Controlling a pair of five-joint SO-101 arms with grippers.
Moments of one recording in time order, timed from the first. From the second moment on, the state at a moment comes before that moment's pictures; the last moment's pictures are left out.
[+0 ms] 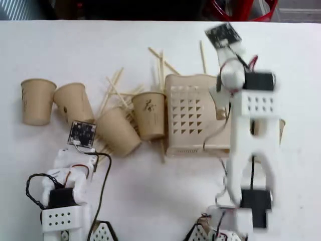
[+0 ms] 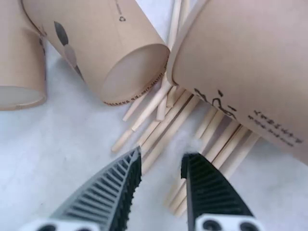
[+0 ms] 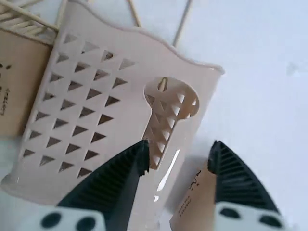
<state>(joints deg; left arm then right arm) -14.5 -90.4 97.7 51.1 -20.3 -1.1 -2.8 -9.8 85.9 27.8</state>
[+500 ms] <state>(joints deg) -14.5 -90.4 97.7 51.1 -20.3 3.3 32.5 -39.1 93.8 26.7</state>
